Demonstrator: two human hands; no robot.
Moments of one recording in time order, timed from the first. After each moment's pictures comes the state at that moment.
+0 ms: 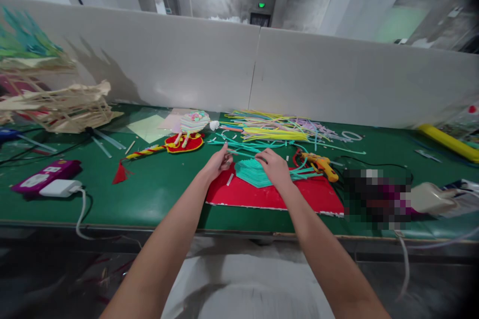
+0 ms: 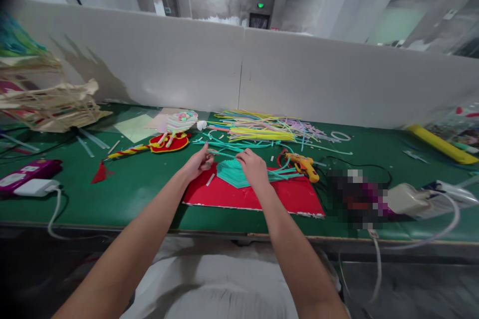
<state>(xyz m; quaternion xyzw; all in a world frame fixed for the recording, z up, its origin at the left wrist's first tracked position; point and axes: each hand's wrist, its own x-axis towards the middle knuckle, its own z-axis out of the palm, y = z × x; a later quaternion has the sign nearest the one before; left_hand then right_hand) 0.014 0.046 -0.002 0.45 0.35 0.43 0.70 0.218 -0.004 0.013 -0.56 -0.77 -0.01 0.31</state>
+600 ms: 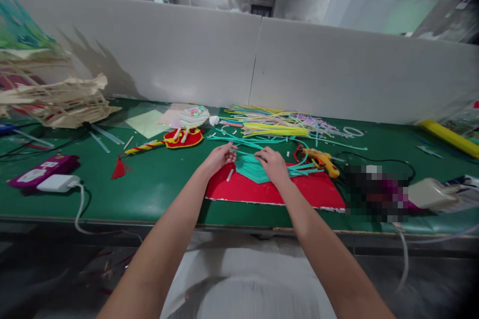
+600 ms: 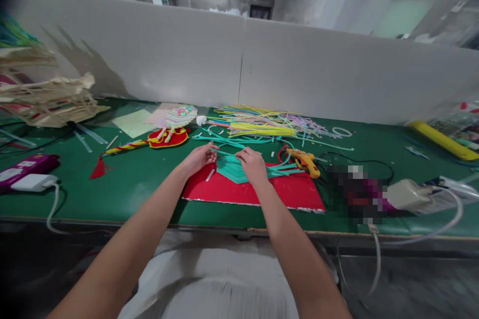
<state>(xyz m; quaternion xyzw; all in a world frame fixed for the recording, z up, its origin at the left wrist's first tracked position) 0.014 0.047 -0.007 0.42 0.36 0.45 0.70 0.223 0.005 -0.011 -0.52 -0.78 -0.04 0.34</state>
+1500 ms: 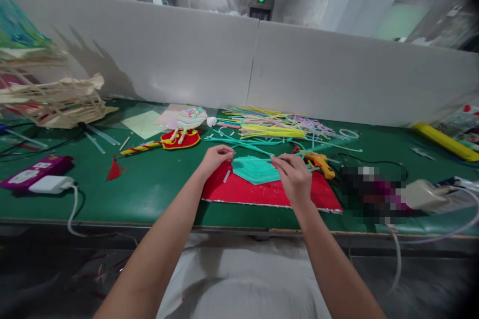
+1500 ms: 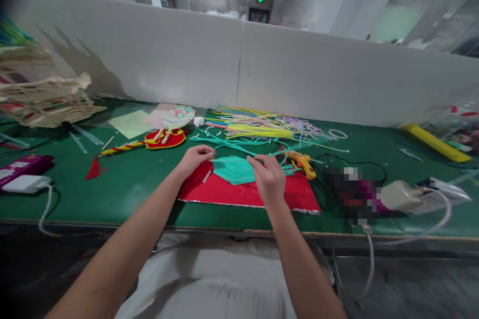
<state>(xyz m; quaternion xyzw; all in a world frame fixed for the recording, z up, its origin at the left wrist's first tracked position) 0.013 0.042 -0.004 0.58 0.42 0.47 0.51 0.249 -0.058 0.021 -0.51 -0.72 -0.21 0.42</state>
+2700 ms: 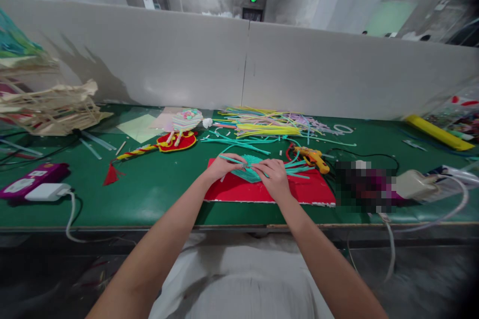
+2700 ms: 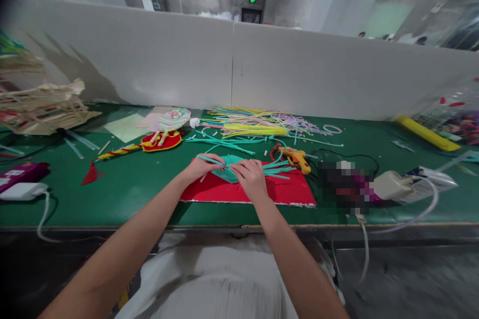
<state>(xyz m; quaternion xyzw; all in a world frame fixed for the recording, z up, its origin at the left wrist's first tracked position) 0.038 0.021 -0.003 0.64 0.32 0.38 0.59 0.229 -0.048 -0.010 -0.47 -0.77 -0.08 0.43</state>
